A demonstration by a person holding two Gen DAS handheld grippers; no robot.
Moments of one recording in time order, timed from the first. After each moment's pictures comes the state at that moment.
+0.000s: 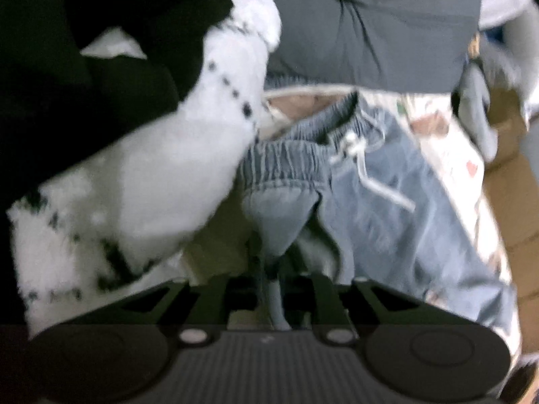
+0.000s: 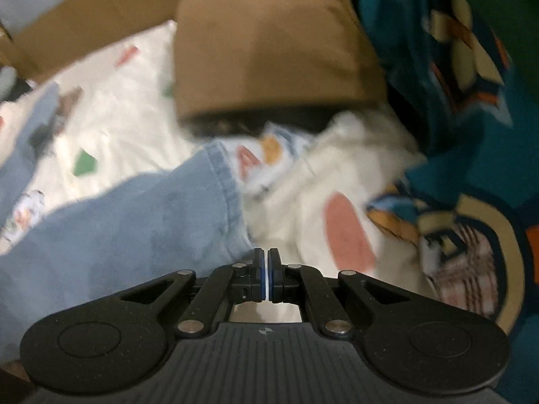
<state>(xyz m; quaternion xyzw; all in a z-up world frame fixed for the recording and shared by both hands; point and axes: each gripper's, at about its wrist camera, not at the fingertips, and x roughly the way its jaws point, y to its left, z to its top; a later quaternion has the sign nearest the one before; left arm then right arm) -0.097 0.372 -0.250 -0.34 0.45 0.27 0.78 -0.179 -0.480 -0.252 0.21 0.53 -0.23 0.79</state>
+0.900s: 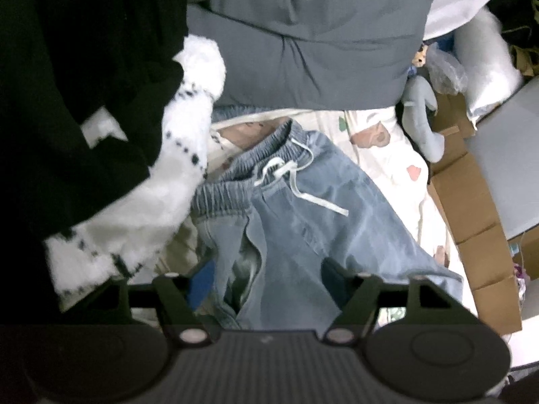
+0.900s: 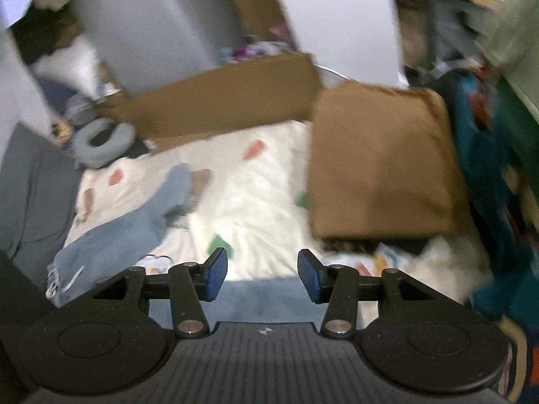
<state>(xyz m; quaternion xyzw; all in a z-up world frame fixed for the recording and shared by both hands) -0.111 0.358 -0.137 -0.34 0.42 0.22 0.81 -0.129 -0.466 -0.110 0.22 0.39 -0.04 0.89</state>
